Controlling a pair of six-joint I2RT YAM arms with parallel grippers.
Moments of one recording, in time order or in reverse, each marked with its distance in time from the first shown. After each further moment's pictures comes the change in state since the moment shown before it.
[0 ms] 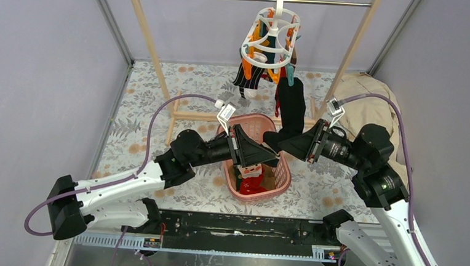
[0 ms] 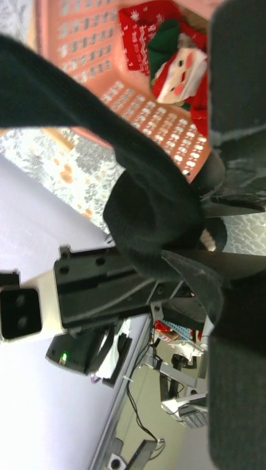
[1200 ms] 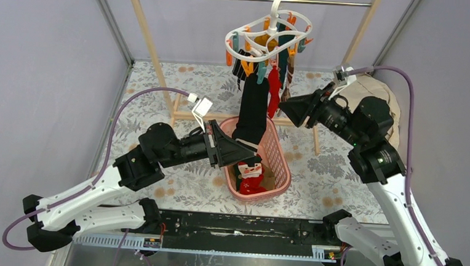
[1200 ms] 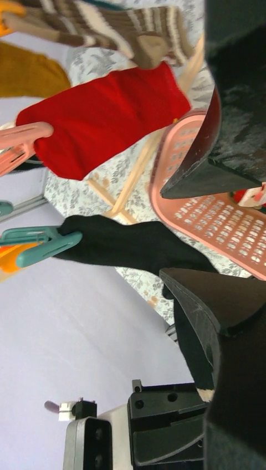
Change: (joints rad) left arm -0.007 -0.215 0.219 -0.586 -0.078 0.106; right arm 0.000 0.197 0.231 -0.007 0.312 -0.354
